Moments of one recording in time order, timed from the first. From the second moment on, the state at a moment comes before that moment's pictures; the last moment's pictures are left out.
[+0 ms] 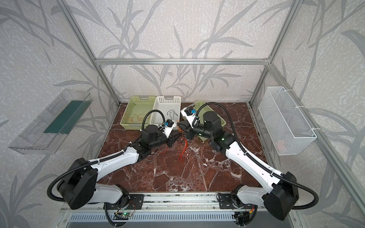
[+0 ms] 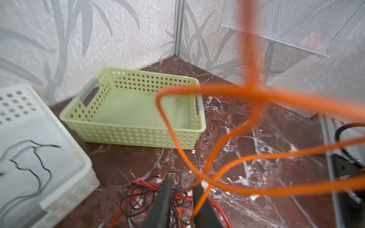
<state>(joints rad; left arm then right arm) -0.61 1.38 0.75 0.35 0.35 -0.01 0.64 1.24 1.08 -0.04 -0.45 0.04</state>
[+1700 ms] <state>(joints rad) -0.67 1.47 0.85 0.17 0.45 0.03 0.49 1.26 0.96 0.13 -0.45 0.32</state>
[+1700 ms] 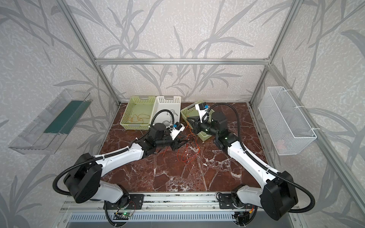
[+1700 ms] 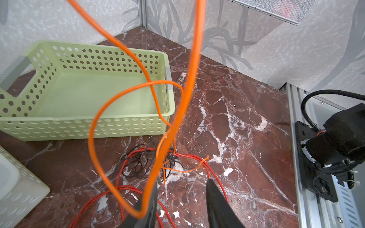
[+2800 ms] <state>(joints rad) -0.68 1.30 0.84 0.07 0.39 0.12 0.32 1.19 0.87 0.09 -0.28 0.30</state>
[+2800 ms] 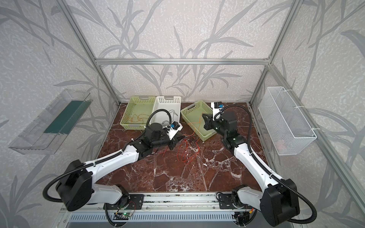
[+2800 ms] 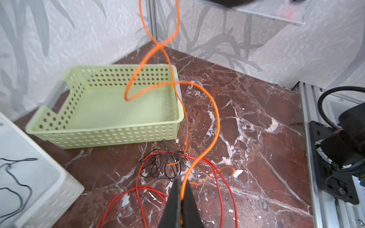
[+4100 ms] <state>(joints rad) -0.71 1.16 1.31 -0.31 0.39 0.29 0.59 1.37 0.87 0.22 -0.41 0.10</state>
